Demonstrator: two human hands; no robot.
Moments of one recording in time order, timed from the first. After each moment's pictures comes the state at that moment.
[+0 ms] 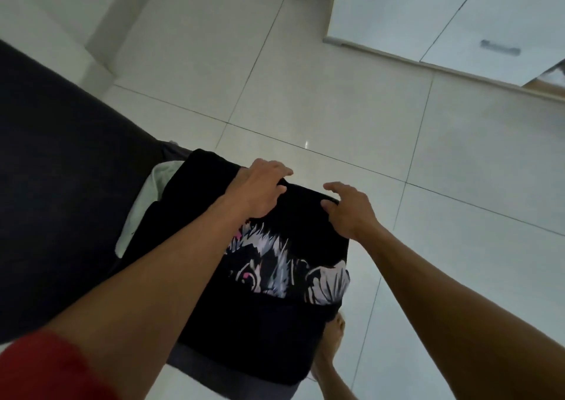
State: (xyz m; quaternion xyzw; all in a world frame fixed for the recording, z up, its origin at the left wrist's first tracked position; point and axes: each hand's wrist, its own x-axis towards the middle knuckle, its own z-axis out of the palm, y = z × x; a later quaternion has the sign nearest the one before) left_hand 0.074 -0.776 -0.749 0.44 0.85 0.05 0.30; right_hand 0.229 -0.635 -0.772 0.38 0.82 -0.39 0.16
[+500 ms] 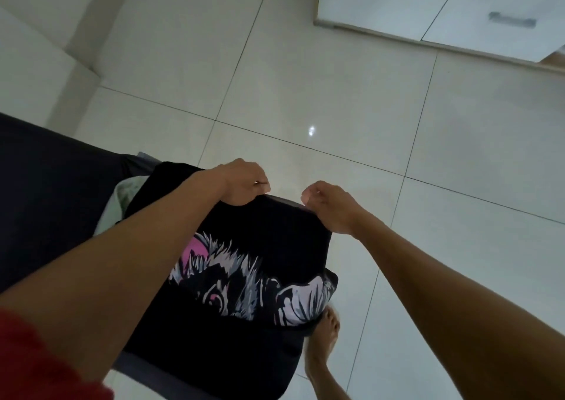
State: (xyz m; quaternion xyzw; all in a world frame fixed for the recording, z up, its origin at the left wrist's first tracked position) left_hand 0.036 -0.714 -0.756 0.43 0.78 -0.10 0.44; right_hand 0.220 -0.571 -0.798 0.30 0.77 -0.52 0.22
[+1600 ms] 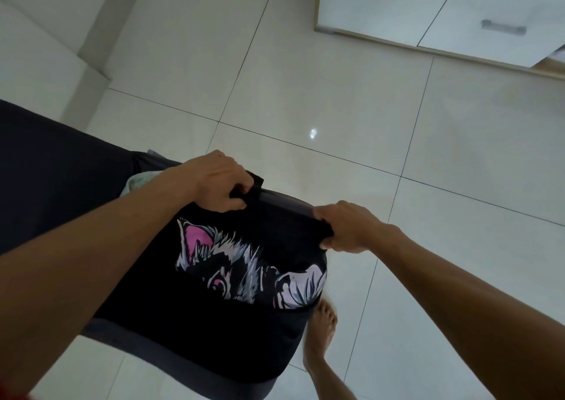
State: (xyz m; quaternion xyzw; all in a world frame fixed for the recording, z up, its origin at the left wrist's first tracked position) left_hand 0.036 -0.744 -0.701 0.60 0.72 -0.16 0.32; right_hand 0.263 -0.565 -0.763 0.09 0.90 -0.28 0.31
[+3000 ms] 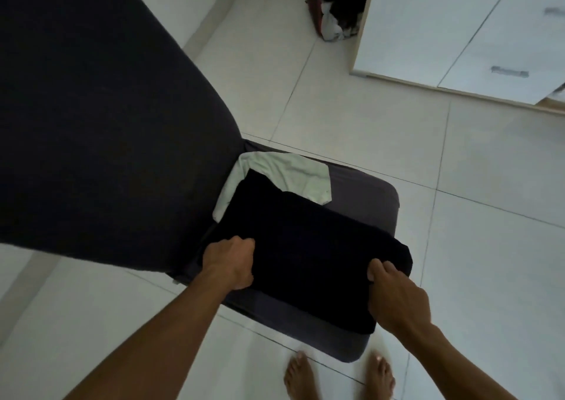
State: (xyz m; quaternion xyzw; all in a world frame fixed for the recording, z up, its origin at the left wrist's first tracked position) left_hand 0.143 -1.025 -0.696 0.32 0.86 -0.18 0.35; right_hand 0.371 -0.830 -0.725 0.32 0.92 -0.14 0.19
